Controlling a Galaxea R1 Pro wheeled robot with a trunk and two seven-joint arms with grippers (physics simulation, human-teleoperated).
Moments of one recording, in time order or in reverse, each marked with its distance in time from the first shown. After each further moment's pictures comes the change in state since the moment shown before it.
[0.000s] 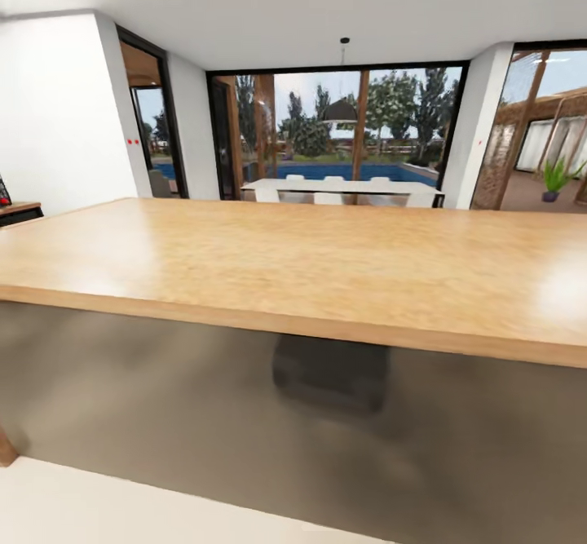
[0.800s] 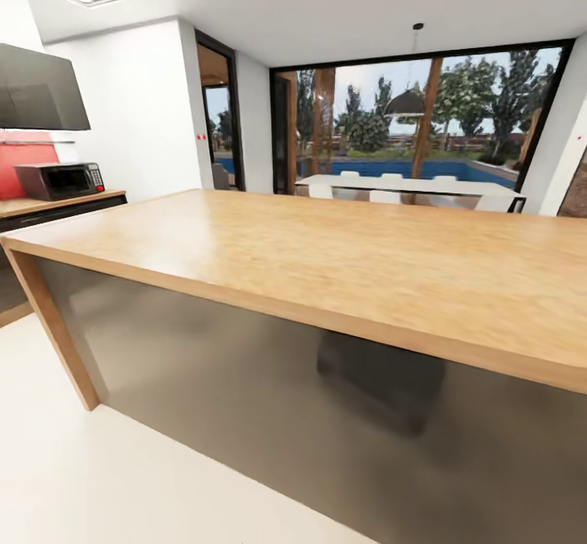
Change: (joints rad) left arm 0.001 0.006 0.001 0.000 0.002 -0.001 0.003; right arm 0.000 0.000 0.004 -0.026 0.003 0.000 0.007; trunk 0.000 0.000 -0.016
